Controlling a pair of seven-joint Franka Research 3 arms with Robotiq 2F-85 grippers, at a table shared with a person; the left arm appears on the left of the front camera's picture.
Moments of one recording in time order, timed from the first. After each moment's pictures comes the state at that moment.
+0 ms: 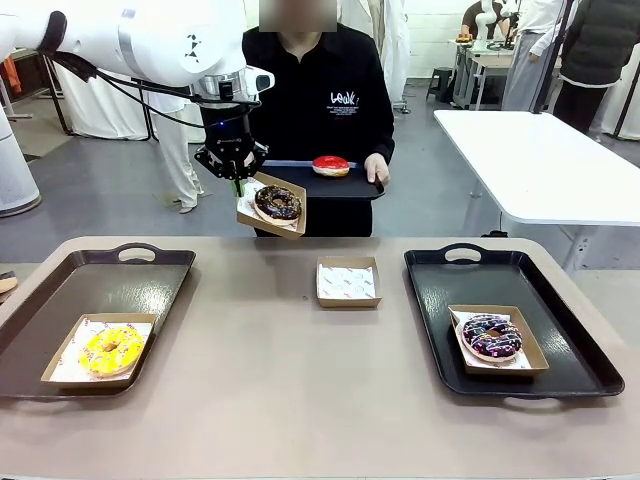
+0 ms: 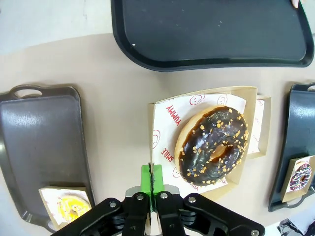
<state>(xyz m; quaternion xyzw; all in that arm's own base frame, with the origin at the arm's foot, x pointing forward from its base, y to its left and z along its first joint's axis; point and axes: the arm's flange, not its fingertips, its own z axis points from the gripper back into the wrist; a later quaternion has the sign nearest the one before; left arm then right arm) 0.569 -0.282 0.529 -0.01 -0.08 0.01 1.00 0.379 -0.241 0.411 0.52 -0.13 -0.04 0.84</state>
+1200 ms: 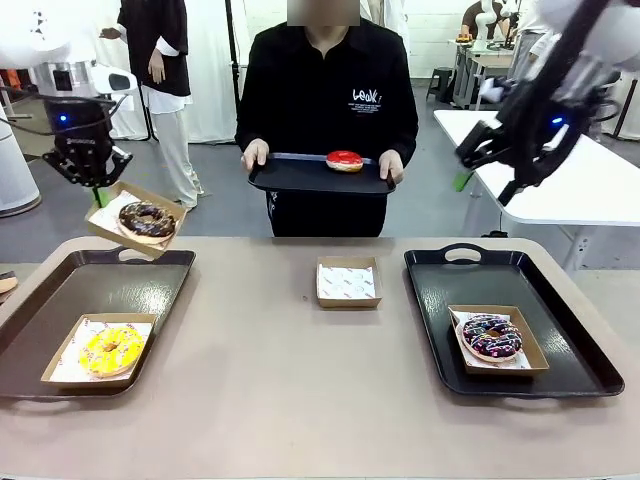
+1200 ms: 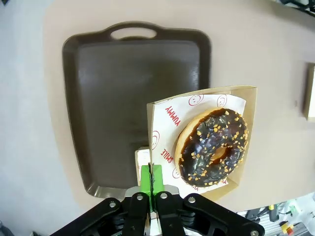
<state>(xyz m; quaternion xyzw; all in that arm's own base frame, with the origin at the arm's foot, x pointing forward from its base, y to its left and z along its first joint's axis) 0.527 -0.065 0.528 0.03 0.00 0.01 1.00 0.492 0.101 0.537 0.16 -0.01 0.08 0.98</state>
